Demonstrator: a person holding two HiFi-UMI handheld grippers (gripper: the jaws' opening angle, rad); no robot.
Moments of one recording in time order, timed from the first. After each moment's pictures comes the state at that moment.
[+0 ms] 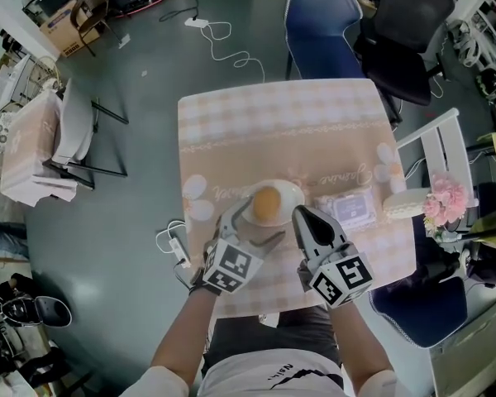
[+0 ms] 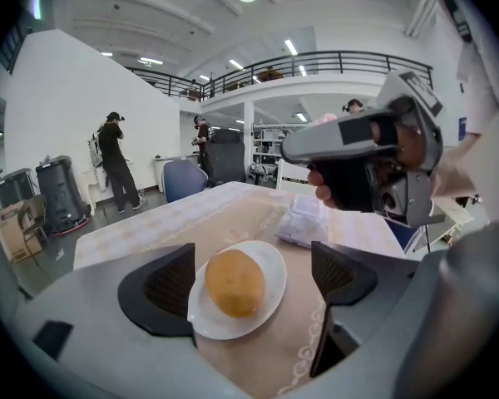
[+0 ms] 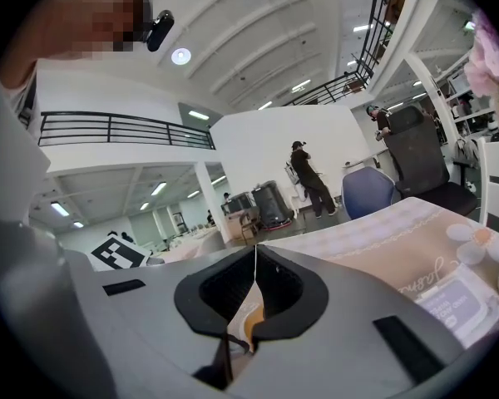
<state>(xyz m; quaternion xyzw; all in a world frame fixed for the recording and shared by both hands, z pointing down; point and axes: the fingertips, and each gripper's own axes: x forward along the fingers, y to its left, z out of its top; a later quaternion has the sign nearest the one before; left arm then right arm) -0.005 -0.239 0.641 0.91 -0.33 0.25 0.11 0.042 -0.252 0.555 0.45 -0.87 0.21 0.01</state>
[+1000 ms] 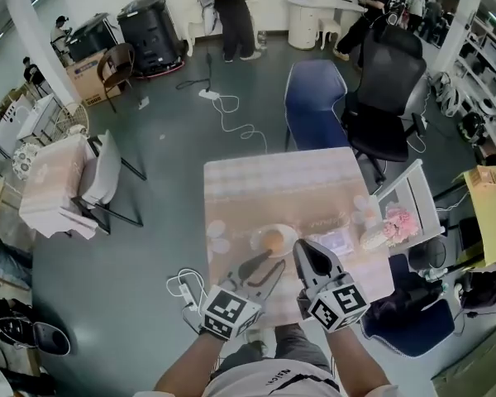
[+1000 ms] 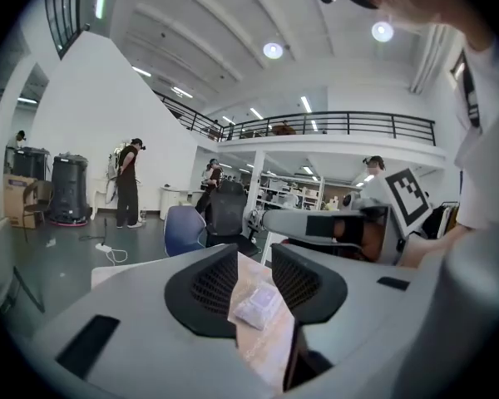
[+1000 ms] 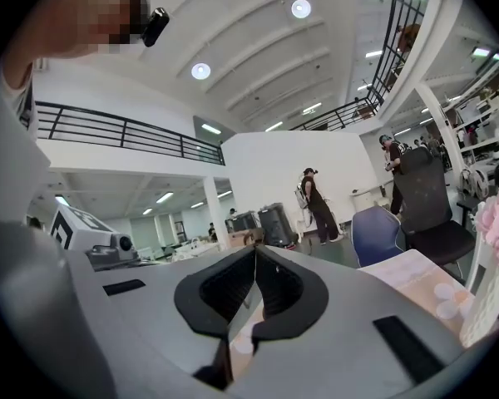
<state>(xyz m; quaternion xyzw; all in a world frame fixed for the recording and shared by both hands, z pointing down) -0.018 -0.171 0.408 0.92 -0.36 0.07 0.14 0.026 -0.200 0.385 0.46 -0.87 0.15 -0.02</state>
